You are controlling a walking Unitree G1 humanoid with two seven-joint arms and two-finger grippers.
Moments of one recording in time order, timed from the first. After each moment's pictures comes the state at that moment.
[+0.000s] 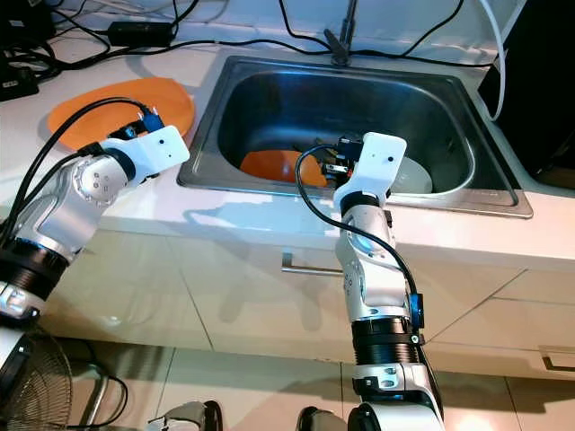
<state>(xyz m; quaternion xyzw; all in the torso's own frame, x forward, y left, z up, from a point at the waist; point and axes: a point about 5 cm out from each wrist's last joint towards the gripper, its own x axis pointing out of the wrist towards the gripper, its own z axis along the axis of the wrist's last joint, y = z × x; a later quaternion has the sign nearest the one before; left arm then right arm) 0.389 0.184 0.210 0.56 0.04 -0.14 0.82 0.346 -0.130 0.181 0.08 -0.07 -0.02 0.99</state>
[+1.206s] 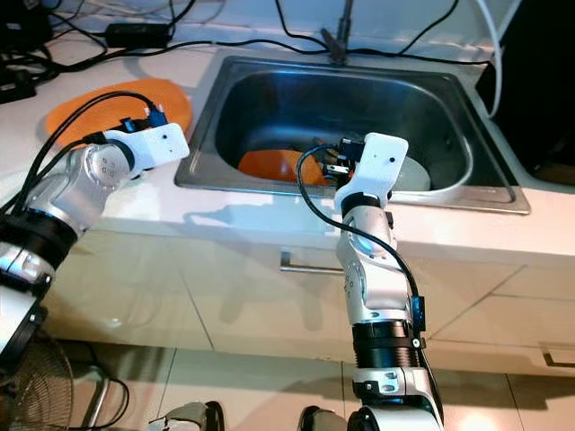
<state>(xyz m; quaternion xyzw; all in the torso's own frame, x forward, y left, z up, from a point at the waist) 0.408 0.193 0.212 0.60 0.11 -0.11 0.78 0.342 -0.130 0.182 0.08 -0.07 -0.02 0.99</state>
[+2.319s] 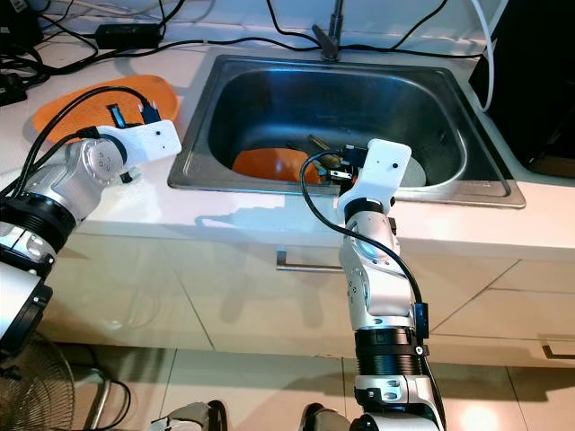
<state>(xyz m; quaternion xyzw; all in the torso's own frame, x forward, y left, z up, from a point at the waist) 0.414 0.202 0.215 0.62 0.12 -0.09 0.77 0.338 -0.135 0.178 0.08 -0.06 -0.03 0.99</state>
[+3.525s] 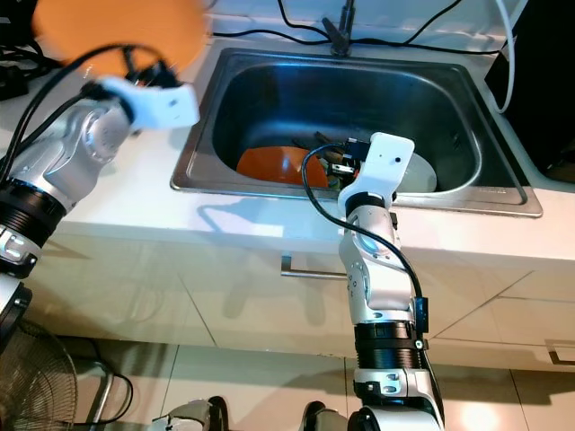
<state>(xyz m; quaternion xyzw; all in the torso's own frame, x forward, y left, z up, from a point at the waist) 0.406 0.158 0.282 0.71 -0.11 -0.05 0.70 0.342 -0.134 0.184 0.09 -0.07 -0.04 0.99</state>
